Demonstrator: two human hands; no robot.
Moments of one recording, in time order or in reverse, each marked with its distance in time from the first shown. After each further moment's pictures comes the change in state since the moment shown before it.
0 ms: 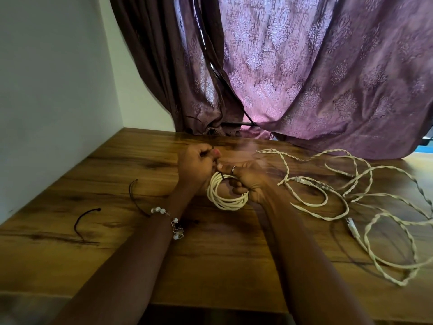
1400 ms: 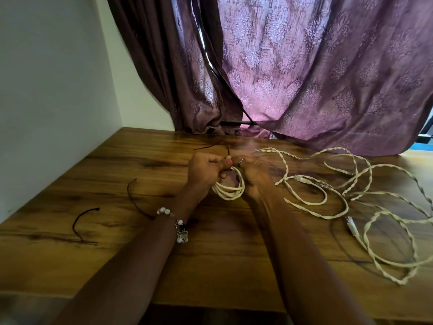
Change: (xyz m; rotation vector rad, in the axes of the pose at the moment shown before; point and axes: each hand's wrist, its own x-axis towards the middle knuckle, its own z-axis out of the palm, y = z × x) left_hand -0.009 -0.001 0.022 -0.269 -0.151 -0.338; right_hand 0.006 0.000 0.003 0.277 0.265 -0.045
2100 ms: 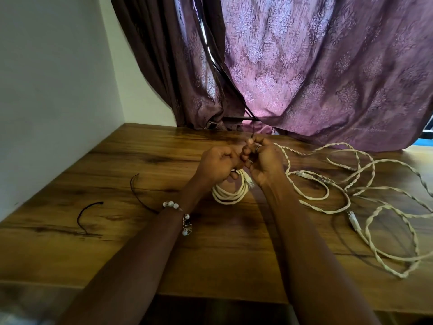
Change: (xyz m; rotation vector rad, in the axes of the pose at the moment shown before) left_hand -0.010 0.017 0.007 0.215 -0.201 0.053; right_hand -0.009 -0.032 -0.006 0.162 0.003 -0.099
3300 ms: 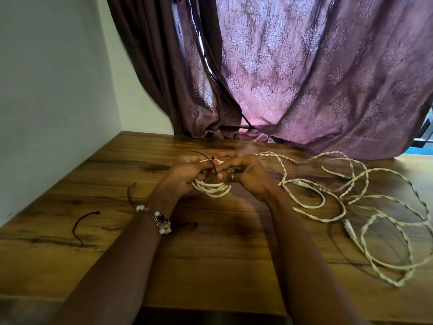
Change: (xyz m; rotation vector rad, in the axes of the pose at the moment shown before) left_hand -0.001 -0.004 -0.041 -0.605 0.066 -0.286; right_hand -0.009 0.011 -0.008 -0.649 -0.563 -0.305
